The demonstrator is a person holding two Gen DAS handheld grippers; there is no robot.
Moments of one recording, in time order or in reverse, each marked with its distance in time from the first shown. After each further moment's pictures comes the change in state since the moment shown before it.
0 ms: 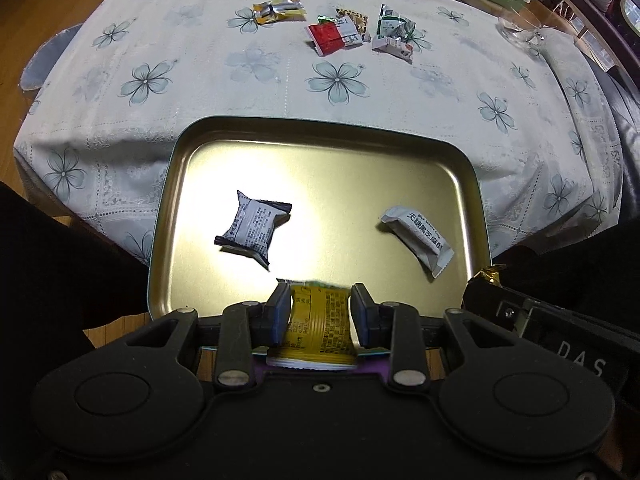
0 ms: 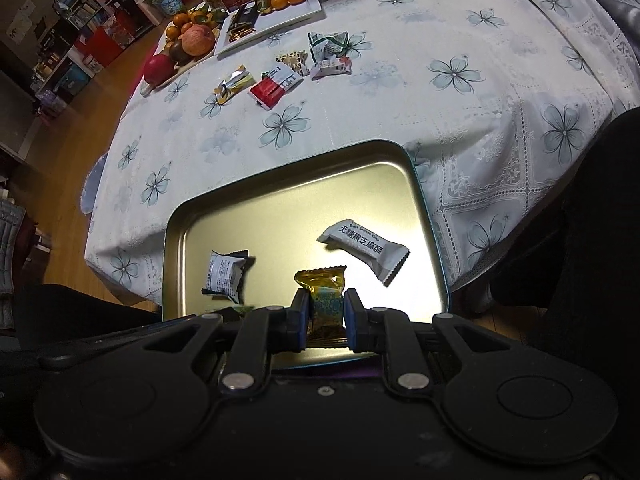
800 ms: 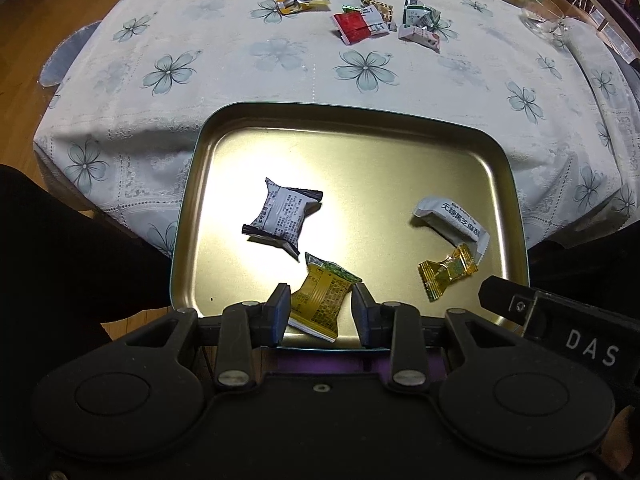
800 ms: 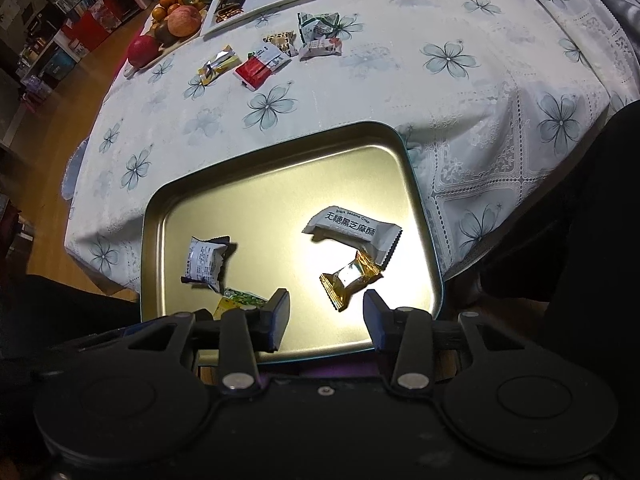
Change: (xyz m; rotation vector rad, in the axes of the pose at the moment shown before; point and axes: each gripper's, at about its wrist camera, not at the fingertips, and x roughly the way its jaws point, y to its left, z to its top) left arm 0.011 0.006 -0.008 -0.003 0.015 0.086; right arm 0.019 0.000 -0.004 -0.013 0.050 -0.057
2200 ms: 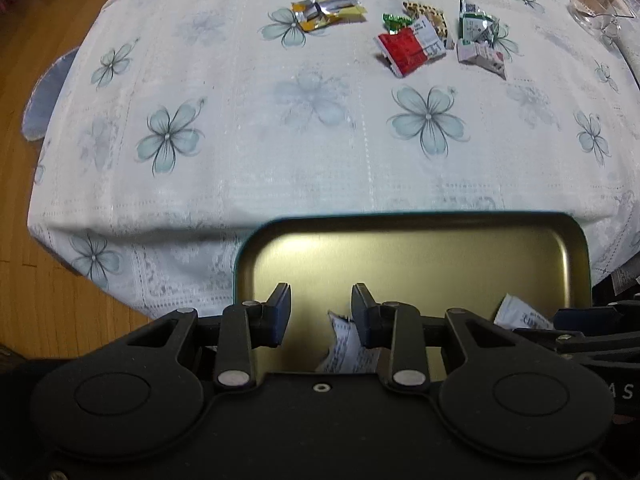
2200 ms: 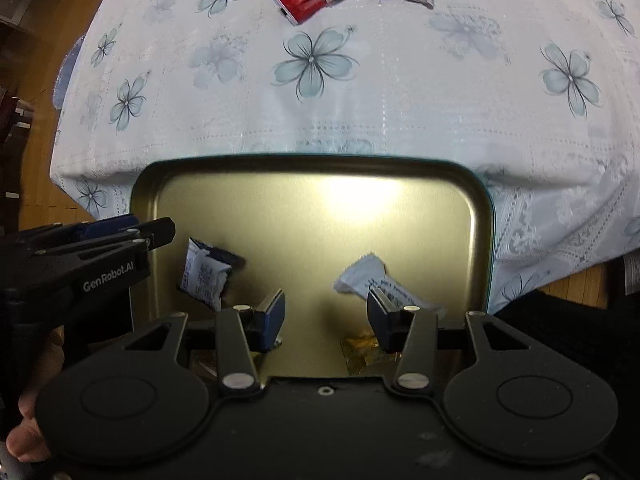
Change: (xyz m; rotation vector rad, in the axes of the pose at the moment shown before) left arm 0.054 0.025 0.120 0.082 0.102 0.067; right arm 0.098 0.047 0.125 -0.218 0.383 0.011
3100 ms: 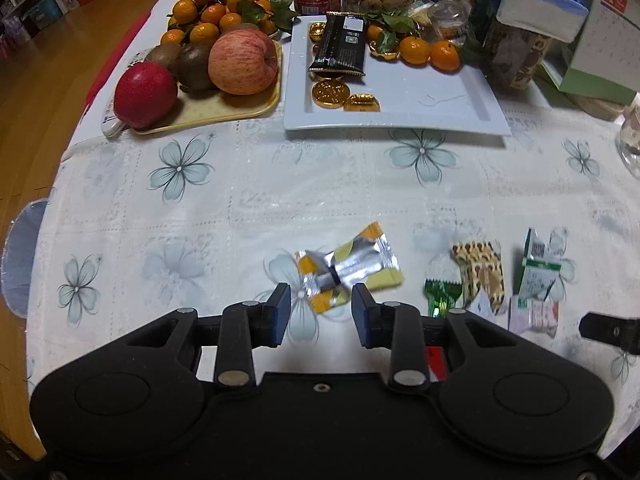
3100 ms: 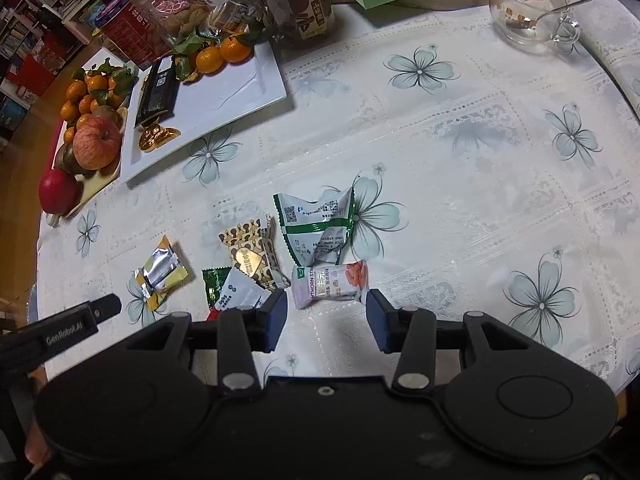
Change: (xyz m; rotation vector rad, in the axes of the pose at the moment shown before) left arm 0.045 0.014 0.215 -0.015 -0.190 -0.008; right arm -0.026 -0.069 0.199 0.362 -0.352 -0.043
